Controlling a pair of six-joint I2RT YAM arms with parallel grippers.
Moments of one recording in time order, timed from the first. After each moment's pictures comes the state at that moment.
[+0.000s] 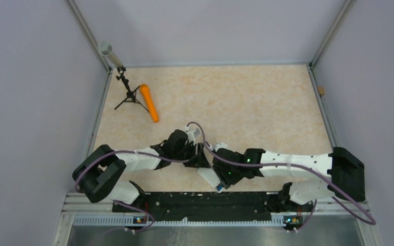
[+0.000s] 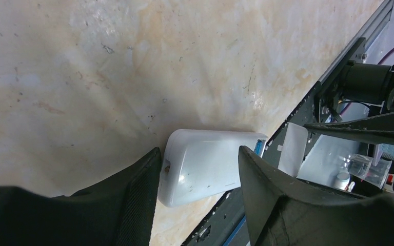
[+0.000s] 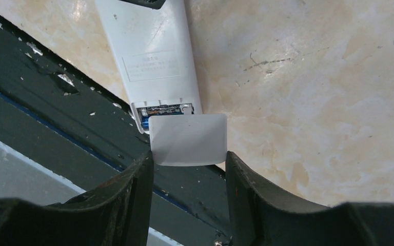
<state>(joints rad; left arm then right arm) -0.76 1.42 0.48 0.19 0.45 -0.74 1.24 1.29 0.81 -0.70 0.12 0.60</state>
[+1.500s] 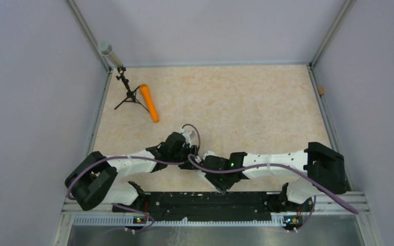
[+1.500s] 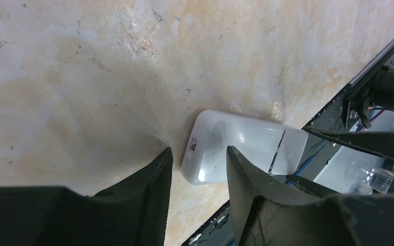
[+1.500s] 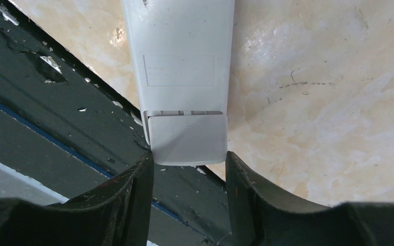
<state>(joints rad) -0.77 1.32 0.44 0.06 0.35 -0.72 1.33 1.48 0.88 -0.71 0.12 0.47</state>
